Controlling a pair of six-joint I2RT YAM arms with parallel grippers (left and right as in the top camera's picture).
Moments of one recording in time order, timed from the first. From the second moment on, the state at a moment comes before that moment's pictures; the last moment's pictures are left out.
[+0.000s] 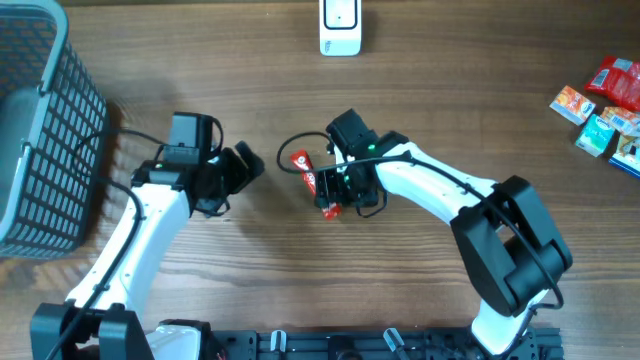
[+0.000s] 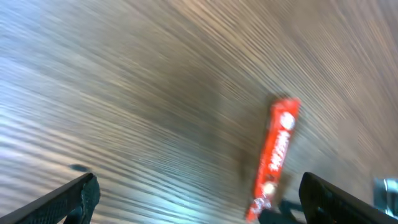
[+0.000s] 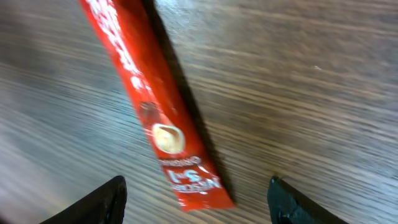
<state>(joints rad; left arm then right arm) -0.10 1.42 0.88 -0.66 0.21 -0.78 0.62 1.92 1.18 -0.65 -0.30 0.48</state>
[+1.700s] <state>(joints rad) 0.09 1.42 0.88 -0.76 0.09 -0.80 0.87 1.91 1.13 -0.48 0.17 0.15</state>
